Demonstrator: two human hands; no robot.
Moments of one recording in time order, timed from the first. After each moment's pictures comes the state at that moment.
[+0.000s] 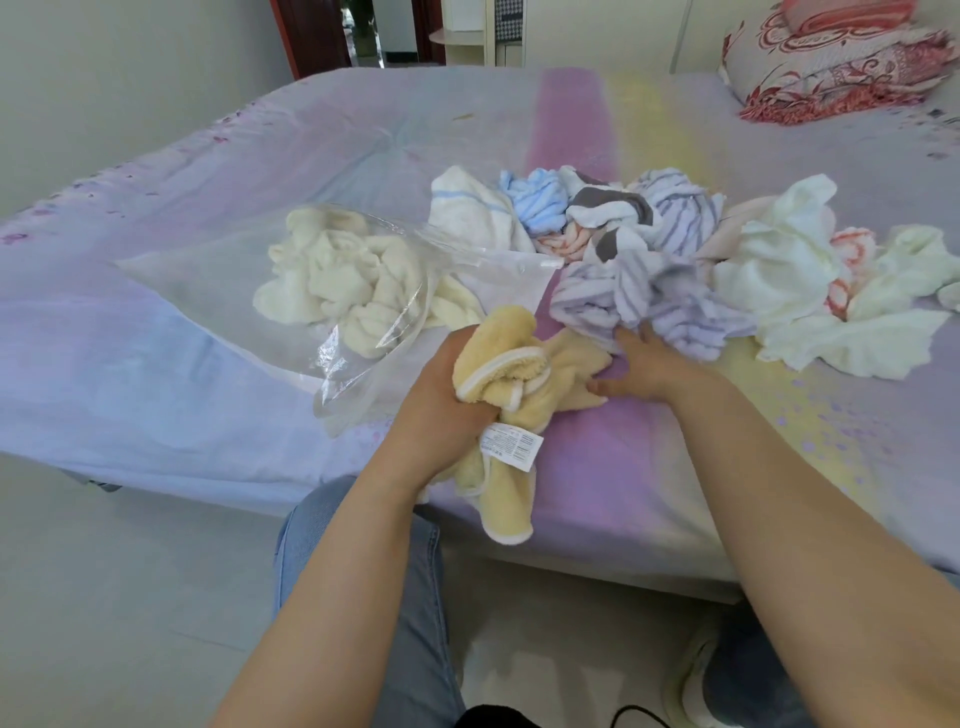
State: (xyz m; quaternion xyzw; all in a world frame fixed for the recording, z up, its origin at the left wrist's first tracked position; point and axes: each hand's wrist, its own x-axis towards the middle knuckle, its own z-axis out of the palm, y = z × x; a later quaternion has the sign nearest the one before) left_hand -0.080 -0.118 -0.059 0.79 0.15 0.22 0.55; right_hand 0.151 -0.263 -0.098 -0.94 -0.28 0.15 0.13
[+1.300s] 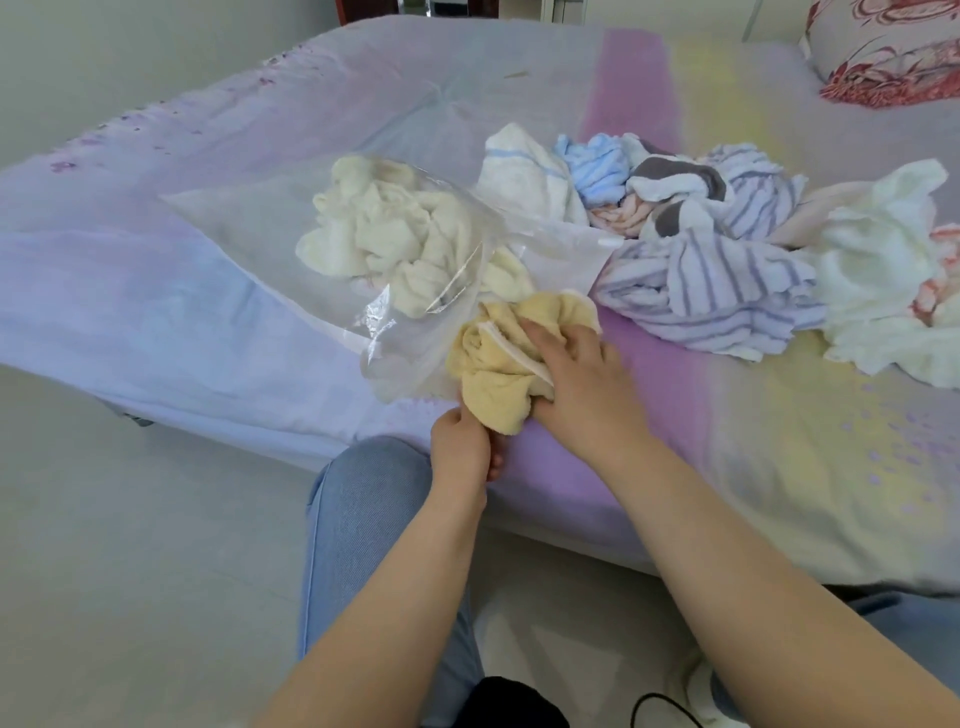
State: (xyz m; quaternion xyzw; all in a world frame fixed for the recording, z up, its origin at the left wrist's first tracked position) left_hand -0.080 -0.118 -0.147 0.52 0.51 0.20 0.66; right_hand 0.017 -0.203 -0.105 -0.89 -0.42 0.00 0.18
